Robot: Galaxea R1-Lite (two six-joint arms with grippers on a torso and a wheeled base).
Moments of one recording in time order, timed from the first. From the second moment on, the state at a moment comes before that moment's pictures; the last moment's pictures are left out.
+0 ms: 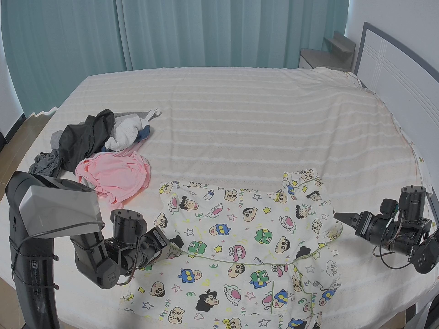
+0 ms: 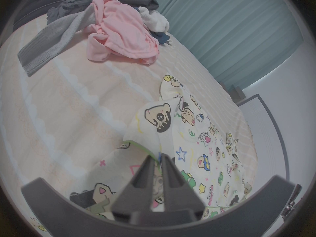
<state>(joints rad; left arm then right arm) -0.36 2.30 -0.52 -1.19 0.08 -0.86 0.15 1.73 -0.23 -1.01 0.17 0.59</state>
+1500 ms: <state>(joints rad) -0.42 2.31 -0.28 -1.43 0.29 -0.57 0.04 1.92 -0.39 -0.98 0.19 0.52</state>
